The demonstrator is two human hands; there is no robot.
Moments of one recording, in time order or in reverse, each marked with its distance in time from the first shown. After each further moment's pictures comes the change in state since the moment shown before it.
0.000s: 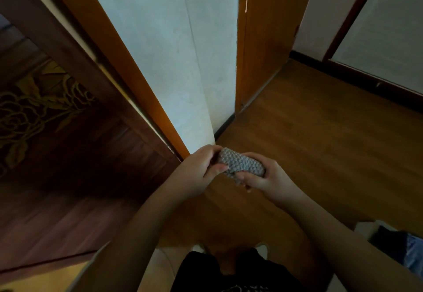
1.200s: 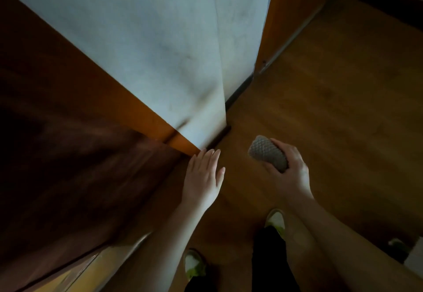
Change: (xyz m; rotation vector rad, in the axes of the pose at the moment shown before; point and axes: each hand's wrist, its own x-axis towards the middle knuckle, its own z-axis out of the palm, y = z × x) left_hand 0.146 -0.299 0.211 0.421 0.033 -0.217; right_hand 0.197 0.315 -0.034 -0.513 0.533 0.049
